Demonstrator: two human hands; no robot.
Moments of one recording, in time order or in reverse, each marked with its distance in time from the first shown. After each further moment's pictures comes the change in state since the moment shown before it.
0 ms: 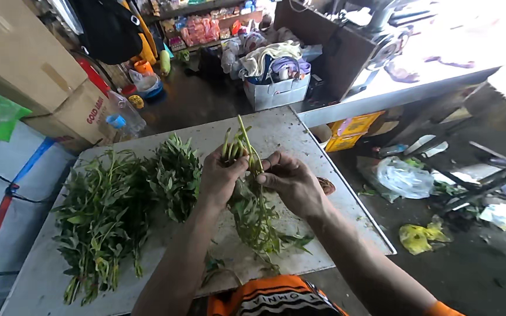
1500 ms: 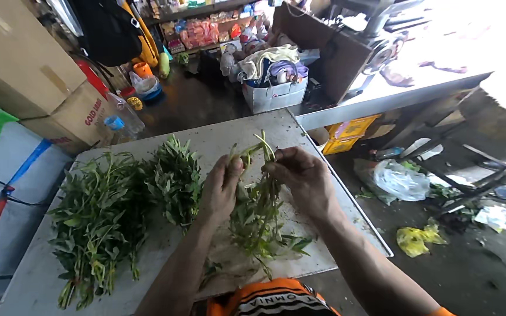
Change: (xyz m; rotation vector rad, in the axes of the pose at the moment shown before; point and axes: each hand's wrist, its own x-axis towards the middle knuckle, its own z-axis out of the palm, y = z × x) left_hand -0.011 -0.022 -0.008 0.346 -0.072 0.234; right_hand -0.005 -0.018 -0.003 -0.382 0.224 -0.176
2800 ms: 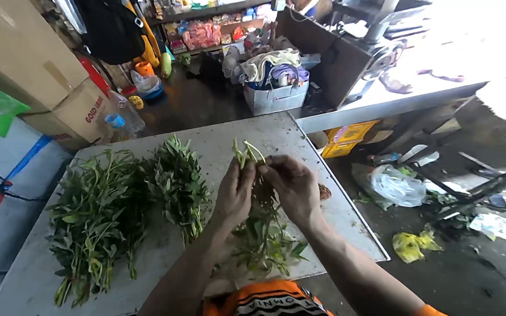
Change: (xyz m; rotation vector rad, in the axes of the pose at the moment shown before) left_hand -0.008 0.017 0.025 -0.100 0.019 -0.063; right_hand -0.009 0.007 0.024 -0.035 0.083 -0.068
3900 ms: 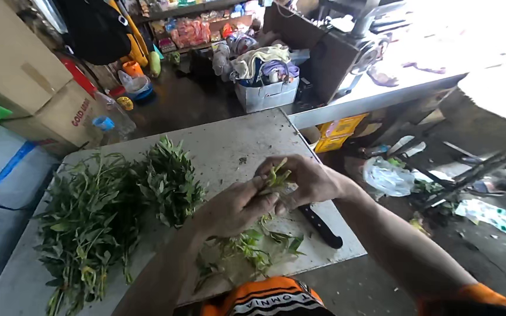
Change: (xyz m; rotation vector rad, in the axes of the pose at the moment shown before) left_hand 0.009 0.015 -0.030 -0.011 -0.752 0.171; right_hand 0.049 0.001 -0.065 0.079 -0.892 0.079
